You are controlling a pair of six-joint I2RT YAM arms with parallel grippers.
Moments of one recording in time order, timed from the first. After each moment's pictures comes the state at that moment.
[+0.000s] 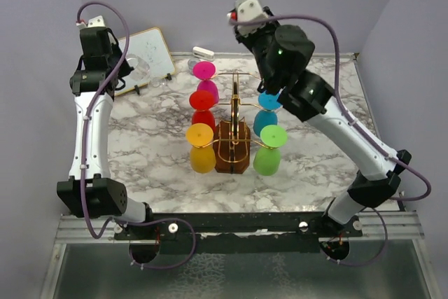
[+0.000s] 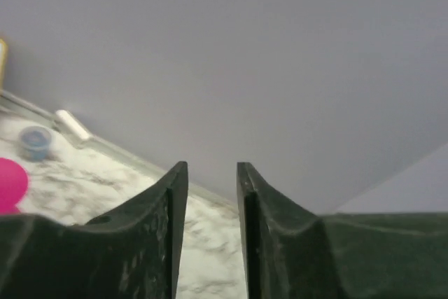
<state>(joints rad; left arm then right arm) 0.10 1.44 1.70 -0.73 -0.06 -0.31 0.95 1.61 1.95 -0.13 0.73 -0.79</state>
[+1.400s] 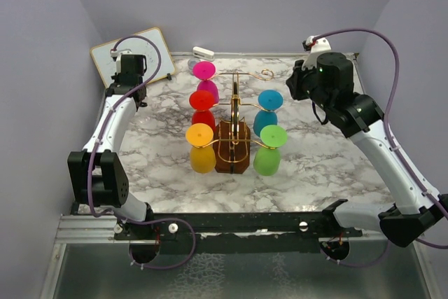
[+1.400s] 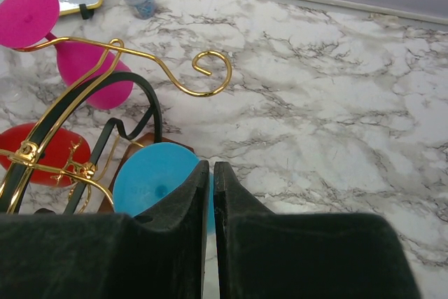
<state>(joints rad) -0.02 1.53 1.32 -0.55 -0.49 -0.22 0.51 1.23 1.47 -0.61 0.19 0.16</state>
